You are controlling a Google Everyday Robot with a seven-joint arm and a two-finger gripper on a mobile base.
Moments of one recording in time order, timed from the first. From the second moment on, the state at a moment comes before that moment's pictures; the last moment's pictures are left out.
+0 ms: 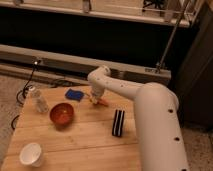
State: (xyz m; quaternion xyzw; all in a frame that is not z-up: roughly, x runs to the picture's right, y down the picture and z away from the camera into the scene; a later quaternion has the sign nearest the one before) arm -0.075 0.079 0.957 0.01 -0.30 -0.93 0.23
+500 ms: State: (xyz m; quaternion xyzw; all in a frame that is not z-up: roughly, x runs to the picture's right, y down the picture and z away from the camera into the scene) arm -0.107 0.125 0.913 0.04 -0.32 -0.92 0.21
